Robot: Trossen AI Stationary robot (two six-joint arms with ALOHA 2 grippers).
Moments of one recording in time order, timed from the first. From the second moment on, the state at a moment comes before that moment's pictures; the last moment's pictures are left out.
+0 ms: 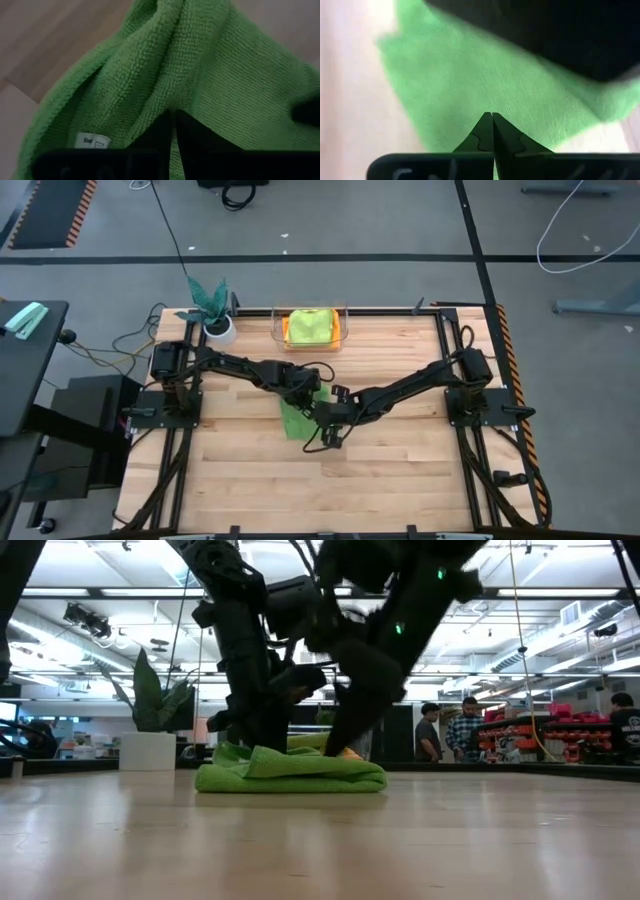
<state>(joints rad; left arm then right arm) 0.06 1.87 1.13 -0.47 -0.02 -0.73 0.18 1.96 1.25 -0.36 0.26 0.29</state>
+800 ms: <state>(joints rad) 0.12 1.87 1.13 -0.53 -0.03 -0.67 0.18 2.04 1.25 -0.30 0.23 0.35</state>
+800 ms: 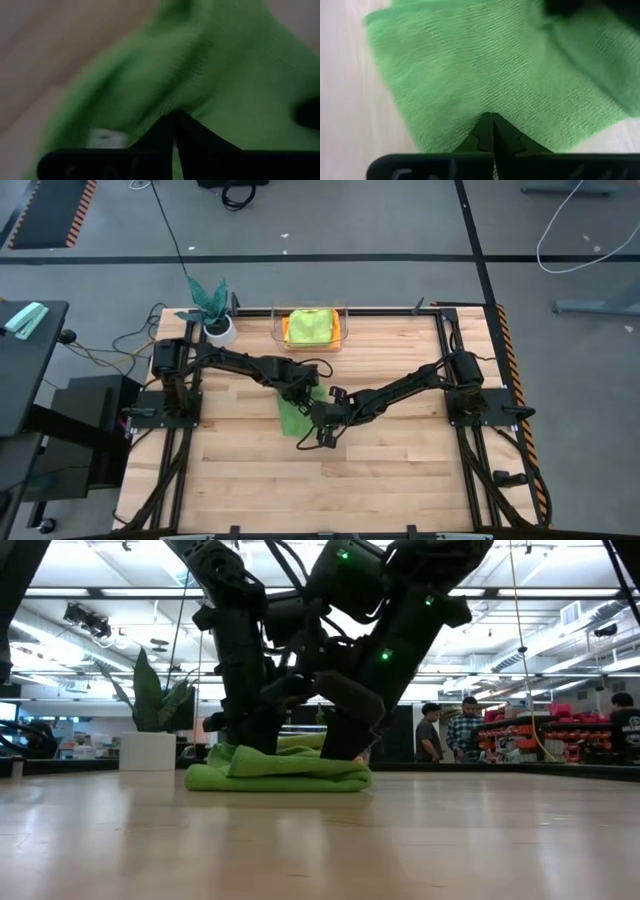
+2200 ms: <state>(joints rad) -0.01 1.72 1.13 -0.54 -0.03 -0.58 0.23 2.04 1.24 -0.27 0.29 0.37</state>
